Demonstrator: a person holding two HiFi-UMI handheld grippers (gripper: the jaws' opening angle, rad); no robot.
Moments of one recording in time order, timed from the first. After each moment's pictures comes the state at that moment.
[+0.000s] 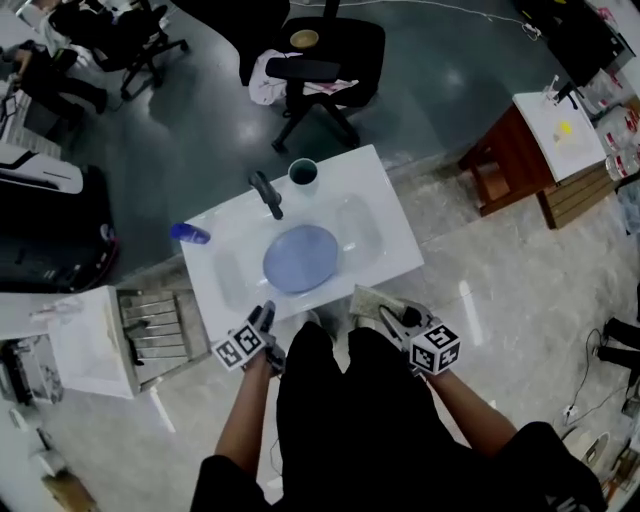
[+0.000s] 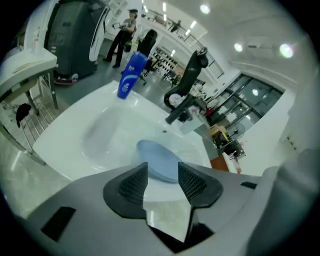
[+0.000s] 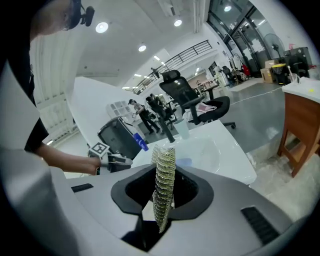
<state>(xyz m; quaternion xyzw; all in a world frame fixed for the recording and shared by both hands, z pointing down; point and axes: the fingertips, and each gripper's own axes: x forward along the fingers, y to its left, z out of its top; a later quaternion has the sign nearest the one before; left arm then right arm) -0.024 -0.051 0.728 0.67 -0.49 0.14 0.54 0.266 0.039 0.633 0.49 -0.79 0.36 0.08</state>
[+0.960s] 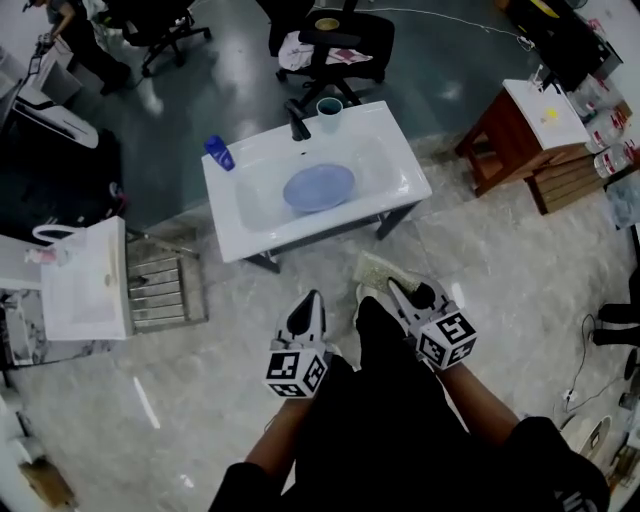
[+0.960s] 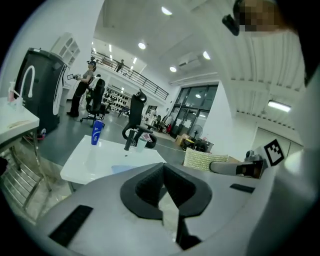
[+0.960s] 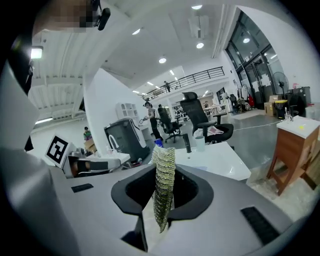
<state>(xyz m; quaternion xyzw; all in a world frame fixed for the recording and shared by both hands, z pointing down) -0.015 0.182 0.534 0.86 -0.43 0.05 0.27 0.142 0.201 0.517 0.54 -0.81 0.23 0.08</state>
